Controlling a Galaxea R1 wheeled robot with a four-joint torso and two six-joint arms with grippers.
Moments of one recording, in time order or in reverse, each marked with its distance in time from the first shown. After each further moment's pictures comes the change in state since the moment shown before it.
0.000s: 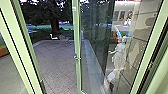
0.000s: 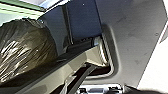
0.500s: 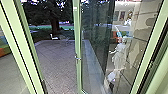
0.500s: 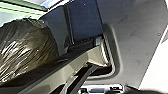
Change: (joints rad) left arm 0.000 -0.003 0.000 0.000 0.000 0.000; right arm 0.000 0.005 0.000 0.000 -0.001 0.000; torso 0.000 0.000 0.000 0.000
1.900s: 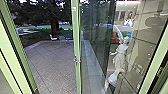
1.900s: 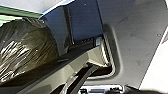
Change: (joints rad) left arm 0.001 0.000 0.000 0.000 0.000 0.000; right arm -0.003 0.007 -0.008 -0.008 0.005 0.000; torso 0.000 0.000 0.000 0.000
